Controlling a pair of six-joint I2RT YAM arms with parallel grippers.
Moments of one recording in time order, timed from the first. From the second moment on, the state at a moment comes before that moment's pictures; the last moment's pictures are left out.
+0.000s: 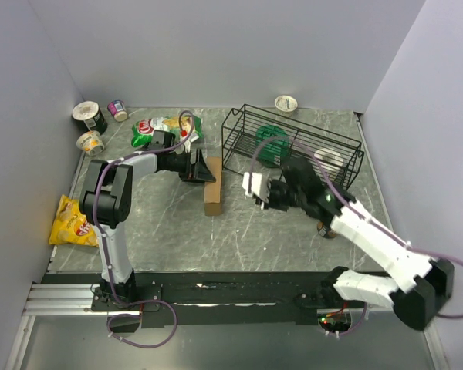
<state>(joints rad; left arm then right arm) -0.21 2.01 1.29 -0.21 0.97 -0.20 0.64 1.15 1.07 -0.67 -0.28 -0.78</state>
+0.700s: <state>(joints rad) -0.09 1.60 1.20 -0.39 0.87 -0.14 0.89 0.93 0.30 0.08 0.04 -1.03</state>
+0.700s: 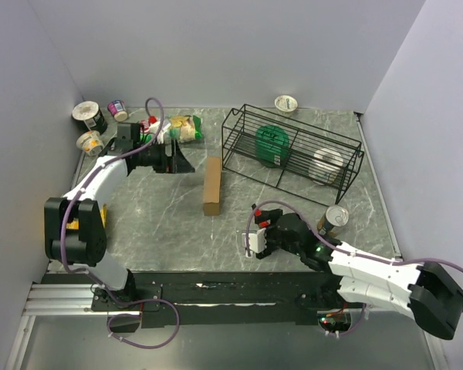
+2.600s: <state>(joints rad) 0.09 1.34 0.92 -0.43 0.50 -0.29 0.91 2.00 1.67 -0.61 0.35 0.33</state>
